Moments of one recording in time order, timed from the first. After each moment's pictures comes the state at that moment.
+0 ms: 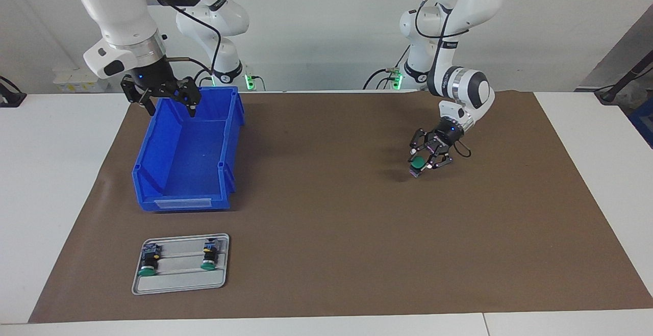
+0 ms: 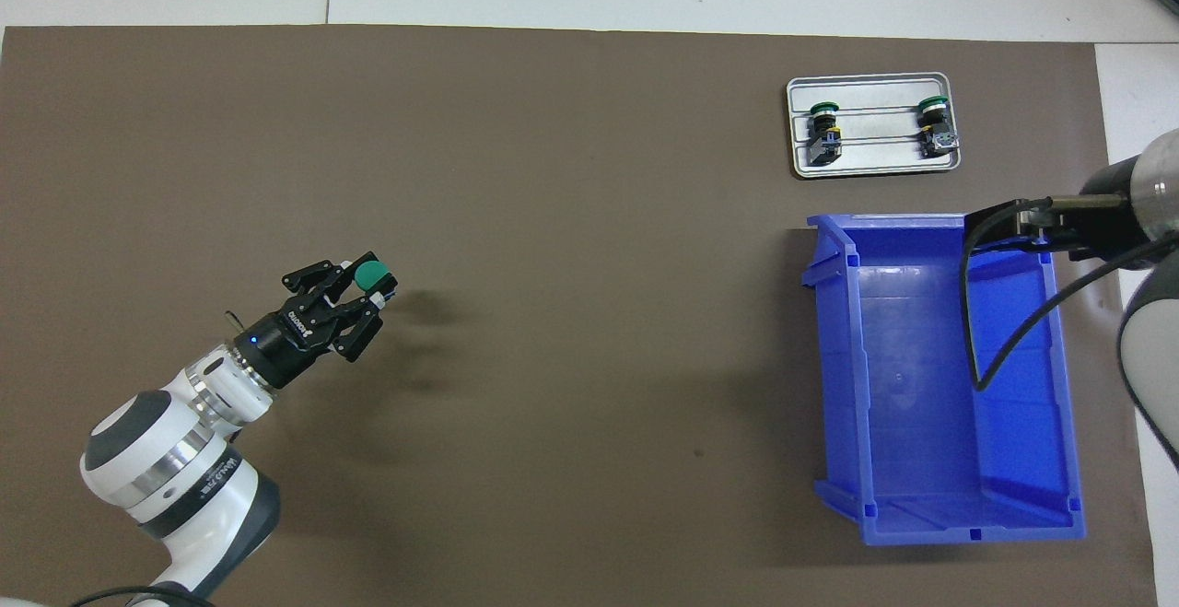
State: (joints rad) left arm -0.01 0.04 -0.10 -2.55 -2.22 2.09 2.38; right arm 0.09 -0.03 -0.03 -1.64 -0.02 1.63 0.13
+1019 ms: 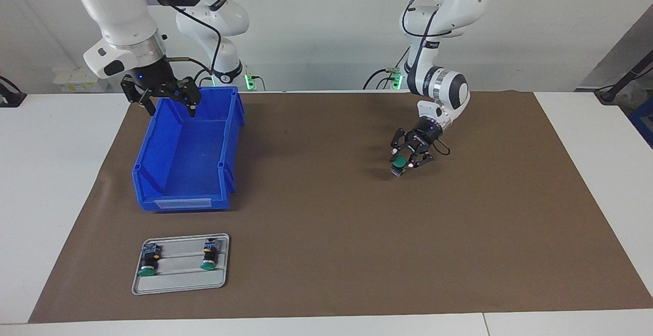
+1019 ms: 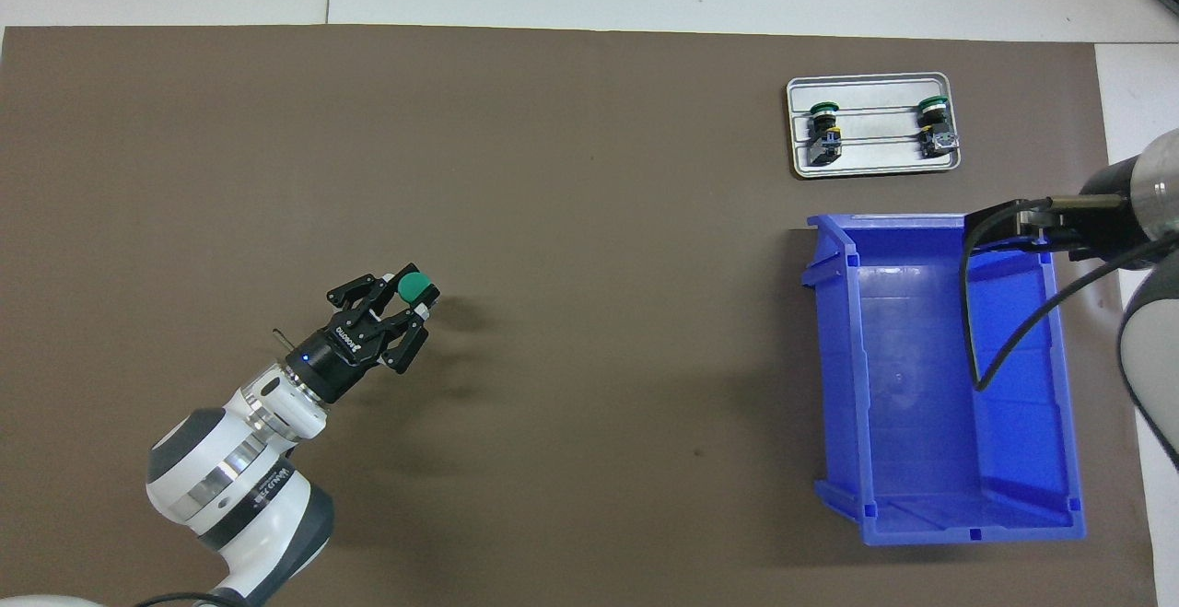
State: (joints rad) left arm -0.10 0.06 -0.10 -2.59 -2.37 2.09 2.50; right arm 0.09 -0.03 -0.03 -1.64 -0.02 1.63 0.13
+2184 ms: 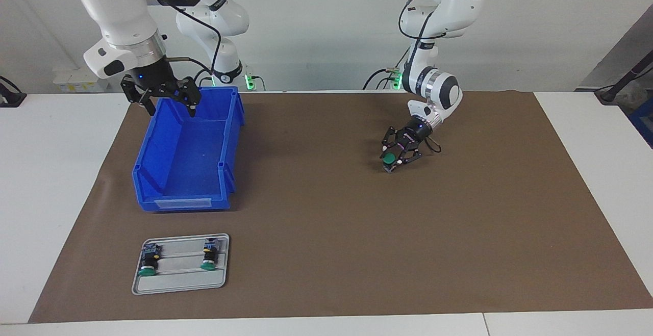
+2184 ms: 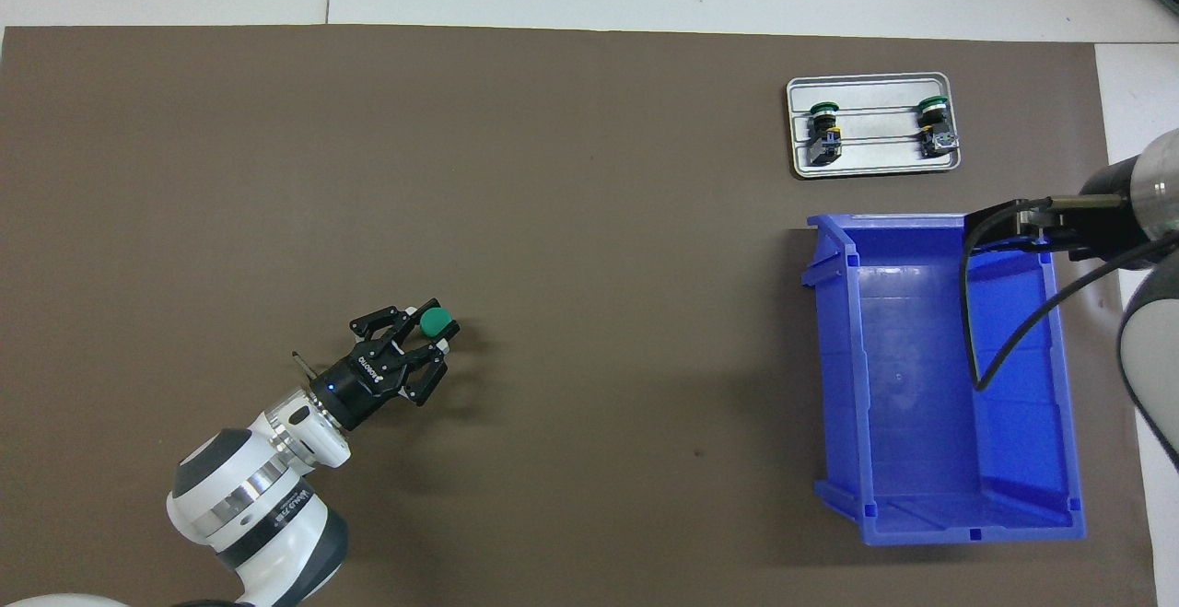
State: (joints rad) left arm -0.14 0.08 -0.10 -2.65 -2.38 2.09 2.60; right arm 0.09 -0.03 -0.03 -1.64 -0.02 1.63 0.13
